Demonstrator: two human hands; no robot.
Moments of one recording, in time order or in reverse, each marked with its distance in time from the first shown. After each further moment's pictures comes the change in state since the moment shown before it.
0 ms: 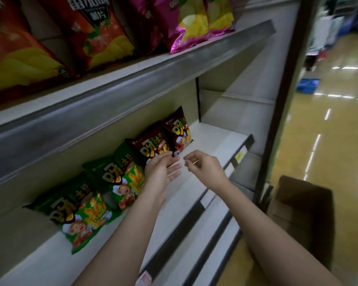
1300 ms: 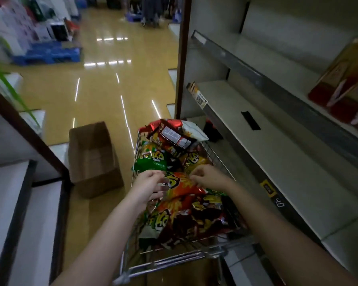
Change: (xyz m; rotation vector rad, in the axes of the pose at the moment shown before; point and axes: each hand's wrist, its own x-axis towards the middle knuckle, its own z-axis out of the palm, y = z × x) left_hand -0.584 -0.246 0.122 0.662 -1.149 -0.421; right_hand -0.775 0.036 -0.257 -0.101 0.305 1.020
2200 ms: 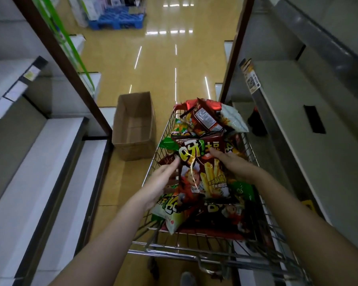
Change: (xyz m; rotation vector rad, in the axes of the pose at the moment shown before) left_hand 0.017 -0.042 0.019 -0.022 0.111 -0.137; right_hand 0.062 0.029 -0.020 0.451 -0.373 0.103
